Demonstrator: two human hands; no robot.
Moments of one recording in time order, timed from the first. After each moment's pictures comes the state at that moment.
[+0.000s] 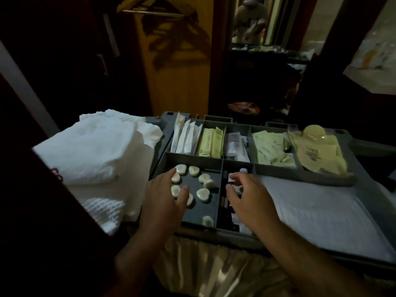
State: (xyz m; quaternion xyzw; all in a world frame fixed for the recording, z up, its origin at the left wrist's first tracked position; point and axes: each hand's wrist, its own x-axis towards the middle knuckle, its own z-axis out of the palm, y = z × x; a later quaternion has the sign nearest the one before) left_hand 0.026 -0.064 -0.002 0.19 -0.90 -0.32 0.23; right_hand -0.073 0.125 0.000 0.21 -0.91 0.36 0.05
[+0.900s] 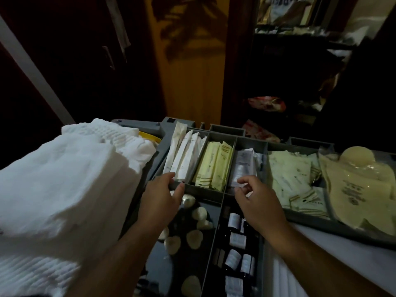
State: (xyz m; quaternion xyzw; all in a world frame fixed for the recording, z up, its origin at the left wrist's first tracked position) left_hand -0.121 -0.109 -0.021 0.30 -0.89 -0.31 0.15; right_hand -0.232 0.107 -0.019 0.22 -0.89 0.40 -0.05
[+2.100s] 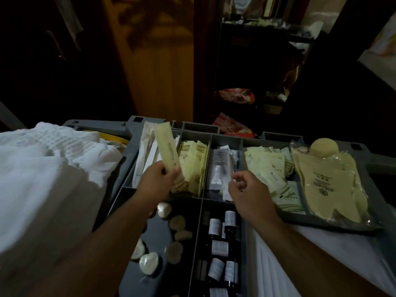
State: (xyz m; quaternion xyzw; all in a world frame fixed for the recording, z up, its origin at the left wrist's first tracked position) left_hand -0.218 -0.110 -0.021 0.28 -0.83 -0.47 0.08; right_hand -0.267 0.119 -0.024 0.11 -0.90 0.43 -0.06
